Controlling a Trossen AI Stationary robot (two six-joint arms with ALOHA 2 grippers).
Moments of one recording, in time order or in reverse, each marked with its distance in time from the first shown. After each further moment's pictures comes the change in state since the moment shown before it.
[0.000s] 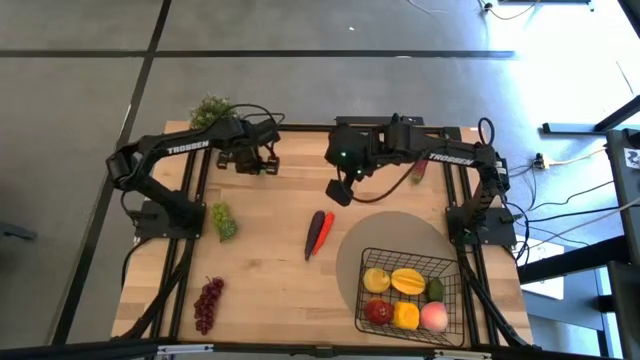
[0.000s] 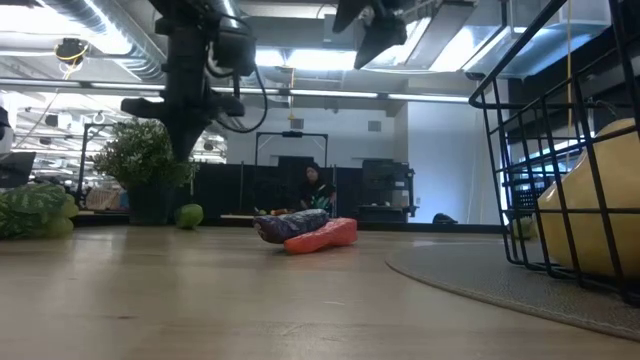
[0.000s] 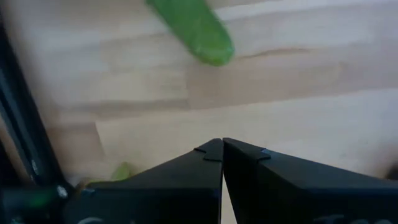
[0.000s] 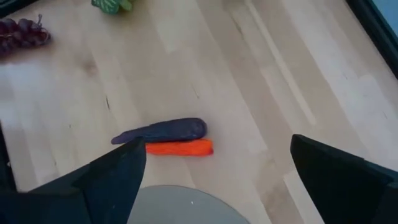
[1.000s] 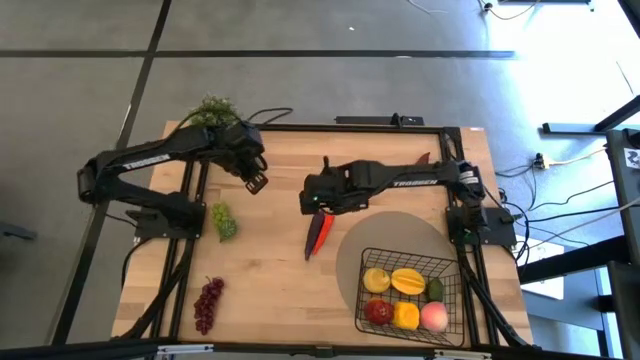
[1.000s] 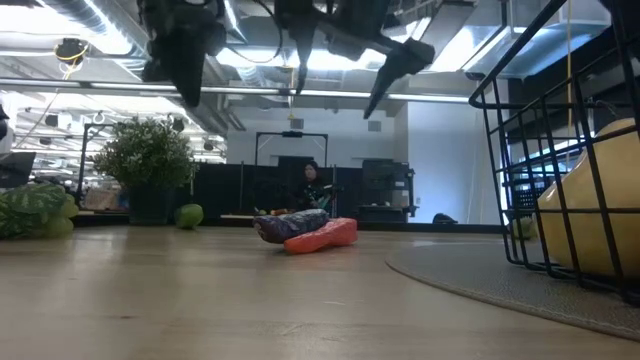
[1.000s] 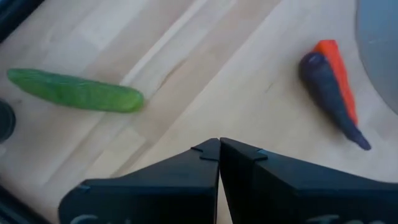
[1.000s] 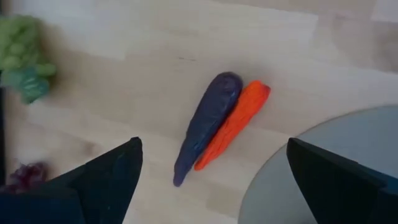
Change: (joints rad) left arm -0.156 -0.294 0.001 0.072 0.017 0.573; right arm 0.142 0.205 -0.010 0.006 0.068 1.120
